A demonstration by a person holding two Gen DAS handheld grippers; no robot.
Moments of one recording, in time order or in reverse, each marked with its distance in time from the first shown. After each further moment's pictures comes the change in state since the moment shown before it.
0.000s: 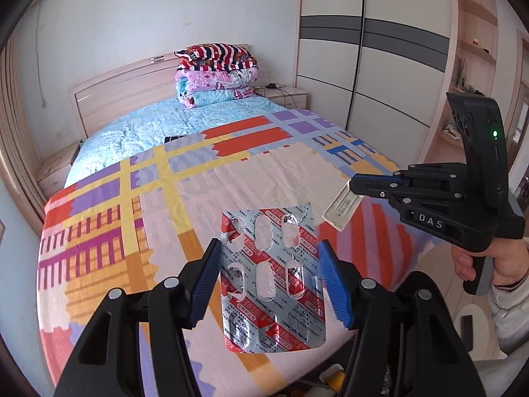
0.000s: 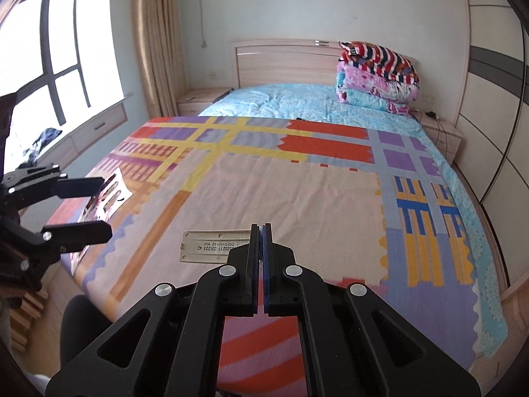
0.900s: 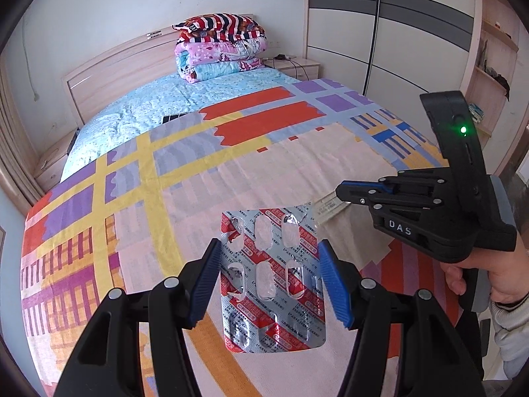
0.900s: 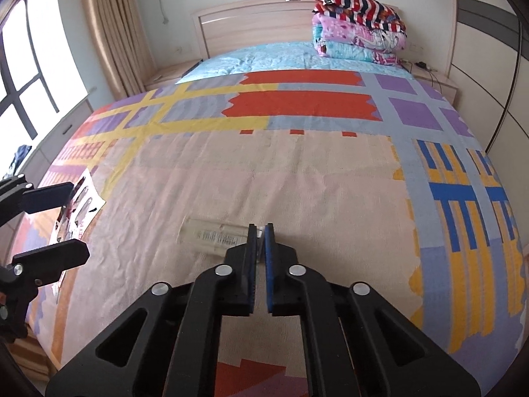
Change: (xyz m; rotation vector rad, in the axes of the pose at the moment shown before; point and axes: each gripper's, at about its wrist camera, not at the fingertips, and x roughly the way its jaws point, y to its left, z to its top) left arm 0.124 0.033 0.046 0.012 0.133 0.048; right arm 0.145 -0.059 0.023 0.148 0.156 -0.052
